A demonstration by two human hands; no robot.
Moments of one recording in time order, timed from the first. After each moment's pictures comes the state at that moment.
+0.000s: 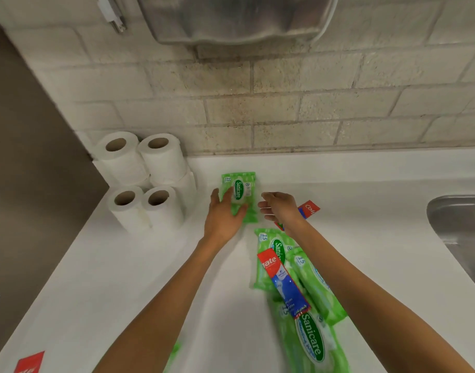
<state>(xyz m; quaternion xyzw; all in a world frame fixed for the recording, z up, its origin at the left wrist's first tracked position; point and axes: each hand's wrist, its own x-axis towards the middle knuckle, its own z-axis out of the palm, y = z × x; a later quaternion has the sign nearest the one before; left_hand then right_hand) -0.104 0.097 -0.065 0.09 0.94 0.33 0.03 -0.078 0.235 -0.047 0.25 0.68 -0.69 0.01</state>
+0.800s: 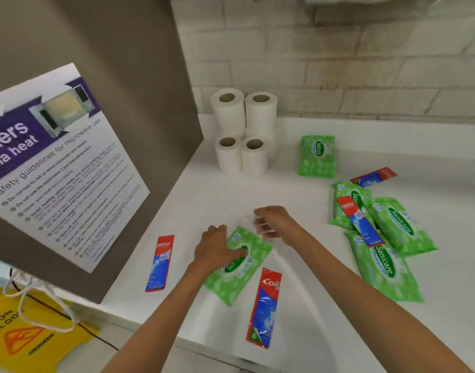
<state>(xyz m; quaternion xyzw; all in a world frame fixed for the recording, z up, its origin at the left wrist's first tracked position) 0.081 -0.129 -0.081 -0.03 0.96 0.22 0.18 0.043 0.030 -0.059 0.17 0.71 -0.64 0.23</state>
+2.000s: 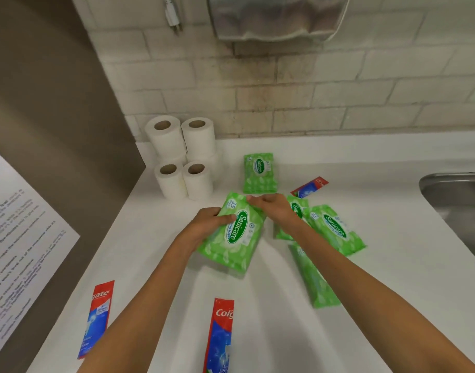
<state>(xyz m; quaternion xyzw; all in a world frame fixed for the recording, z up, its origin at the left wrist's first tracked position) 0.005 -0.037 -0.030 0.00 0.79 0.56 0.26 0.019 0.134 -0.034 0.18 0.75 -0.63 0.04</state>
